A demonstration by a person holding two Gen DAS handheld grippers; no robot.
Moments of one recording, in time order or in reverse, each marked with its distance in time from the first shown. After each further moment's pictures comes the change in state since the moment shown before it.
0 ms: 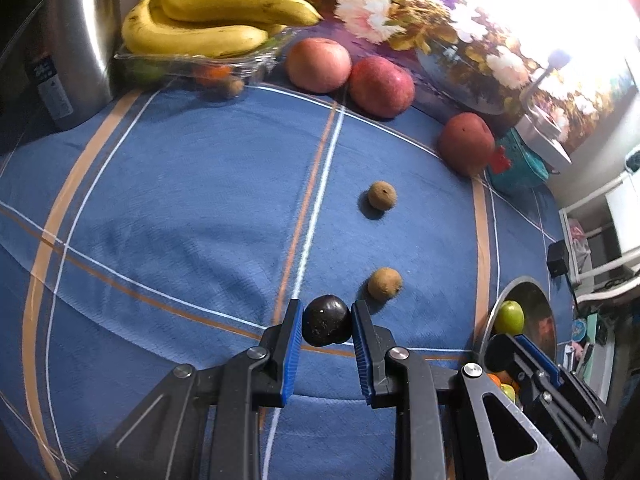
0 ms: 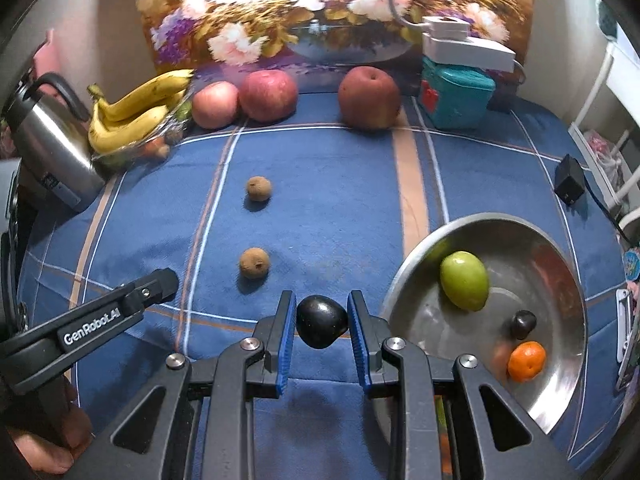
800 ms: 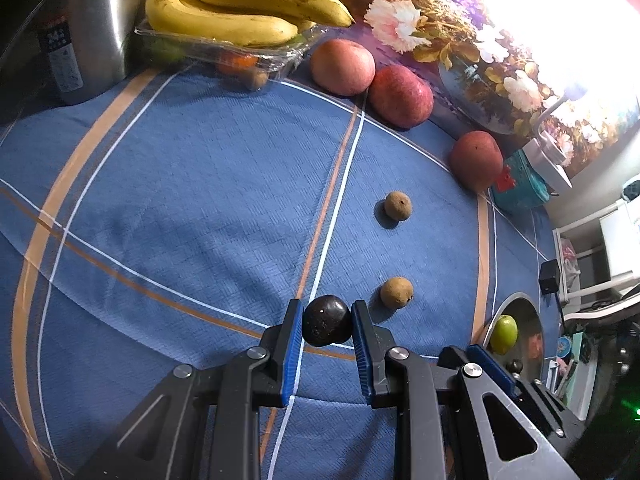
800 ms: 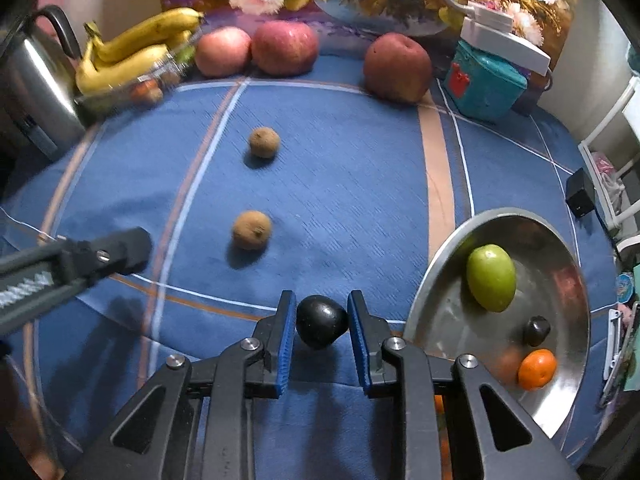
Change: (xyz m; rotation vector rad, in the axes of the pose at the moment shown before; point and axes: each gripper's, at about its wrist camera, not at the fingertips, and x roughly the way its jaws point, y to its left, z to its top) left arm -0.004 0.029 0.005 -0.091 0.005 -0.050; right arm 0.033 0.035 -0.007 -0.130 0.064 -0.060
